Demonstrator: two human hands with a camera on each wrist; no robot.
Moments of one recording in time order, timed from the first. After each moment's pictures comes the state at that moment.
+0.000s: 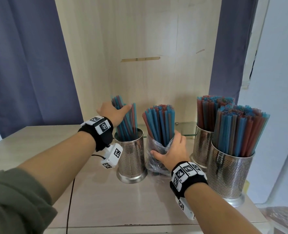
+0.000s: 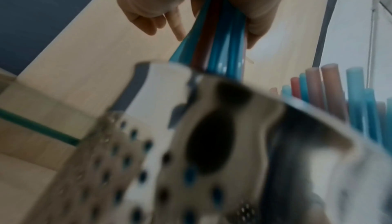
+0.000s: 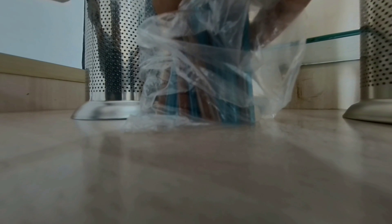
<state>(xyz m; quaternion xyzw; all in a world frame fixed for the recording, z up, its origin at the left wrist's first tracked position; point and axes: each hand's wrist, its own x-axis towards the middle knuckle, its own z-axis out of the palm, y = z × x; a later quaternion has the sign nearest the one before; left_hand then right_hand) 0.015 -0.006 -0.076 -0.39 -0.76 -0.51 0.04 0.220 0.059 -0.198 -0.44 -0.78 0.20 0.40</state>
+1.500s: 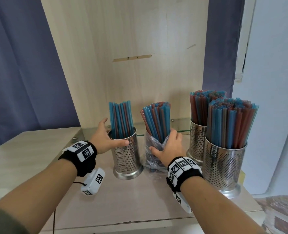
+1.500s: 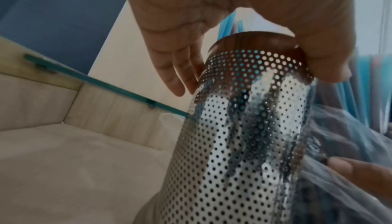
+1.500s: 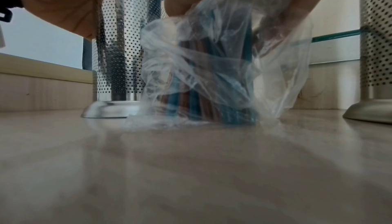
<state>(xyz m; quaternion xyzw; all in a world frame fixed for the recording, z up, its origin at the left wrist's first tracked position) 0.007 -0.055 -0.130 -0.47 -0.75 -0.42 -0.18 0.223 0.055 -0.191 -0.47 -0.77 0.22 0.37</state>
